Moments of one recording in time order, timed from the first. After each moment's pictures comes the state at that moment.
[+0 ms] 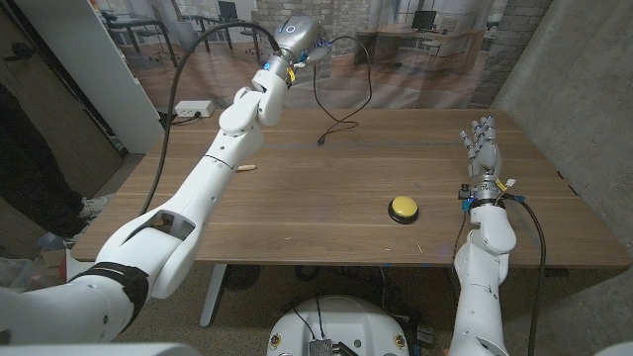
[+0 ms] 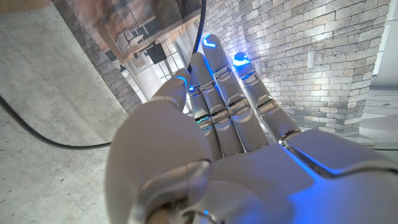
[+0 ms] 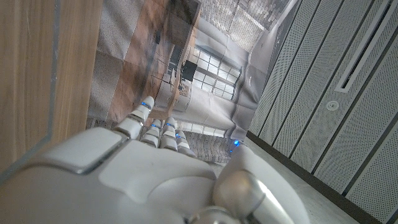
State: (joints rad) left arm 0.46 0.28 0.40 -1.51 1.09 -0.06 0.24; left_hand 1.04 0.06 0.47 -0.17 0.41 1.10 0.03 0.31 0.19 1.13 -0.07 0.49 0.60 1.18 -0.16 0.50 0.39 0.63 -0.06 0.72 0.21; right arm -1.01 0.31 0.54 -1.51 -0.03 0.53 0.41; right_hand 0.10 0.09 0.18 0.10 0.29 -0.08 0.09 0.19 0.18 0.04 0.09 0.20 0.19 -0.04 0.04 0.19 0.18 0.19 0.00 0.19 0.17
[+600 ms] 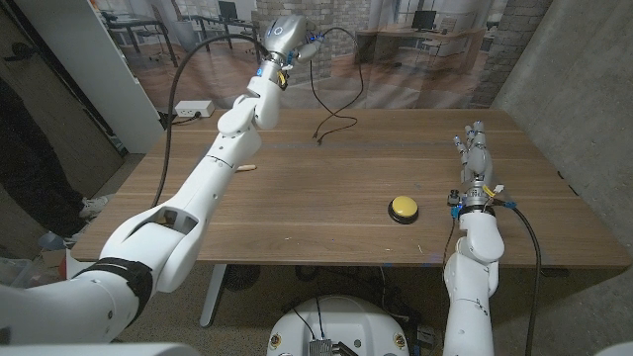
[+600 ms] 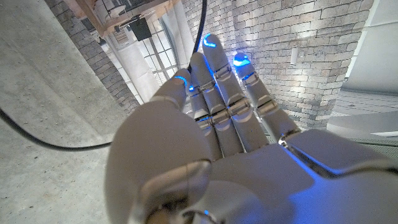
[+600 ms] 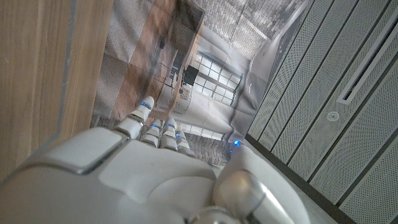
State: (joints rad) left arm 0.43 0.26 0.37 -1.36 1.00 -0.15 0.42; left_hand 1.04 0.06 0.47 -0.17 0.41 1.10 0.03 0.31 0.19 1.14 -0.06 0.49 0.60 1.18 -0.16 0.49 0.40 0.62 -0.06 0.73 0.20; right arm -1.11 0.38 0.46 -1.63 -0.15 0.53 0.29; right_hand 0.10 0.09 0.18 0.10 0.29 -0.08 0.09 0.19 0.18 0.04 0.09 0.20 0.19 -0.04 0.04 0.19 0.18 0.19 0.00 0.19 0.17
